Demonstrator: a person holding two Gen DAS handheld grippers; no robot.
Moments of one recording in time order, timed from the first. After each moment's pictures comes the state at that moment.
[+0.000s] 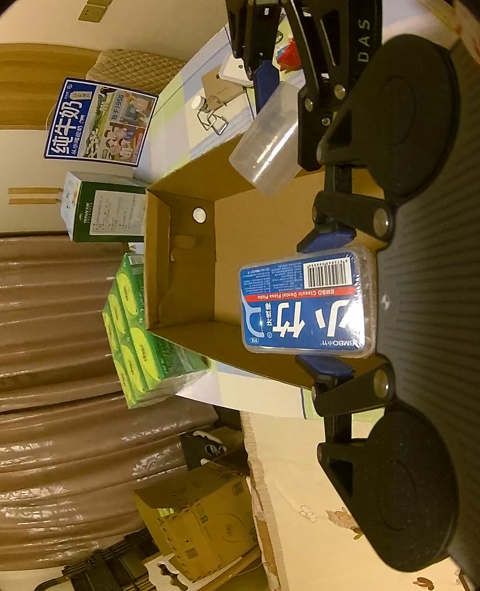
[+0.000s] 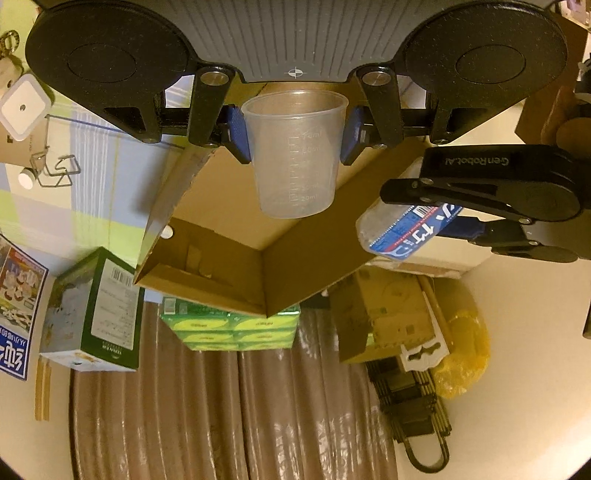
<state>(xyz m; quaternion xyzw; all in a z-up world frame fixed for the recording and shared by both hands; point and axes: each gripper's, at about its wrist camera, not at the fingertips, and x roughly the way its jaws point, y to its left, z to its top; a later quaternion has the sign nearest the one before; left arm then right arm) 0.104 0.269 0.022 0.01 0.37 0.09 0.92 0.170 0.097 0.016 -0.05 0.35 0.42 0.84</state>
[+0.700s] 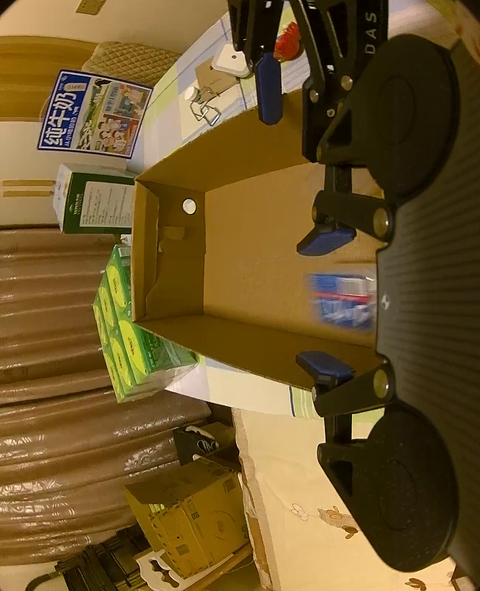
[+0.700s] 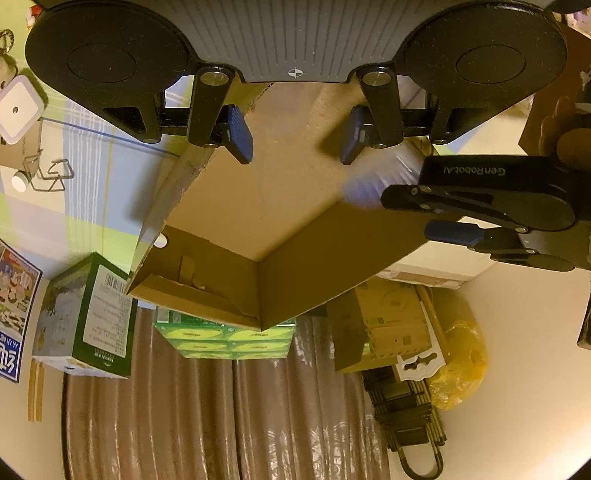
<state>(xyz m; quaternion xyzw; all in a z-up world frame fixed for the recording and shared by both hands) 0.104 0.272 0.012 0.01 0.38 0.10 0.92 0.166 0.096 0.007 -0.06 0.35 0.42 0.83</state>
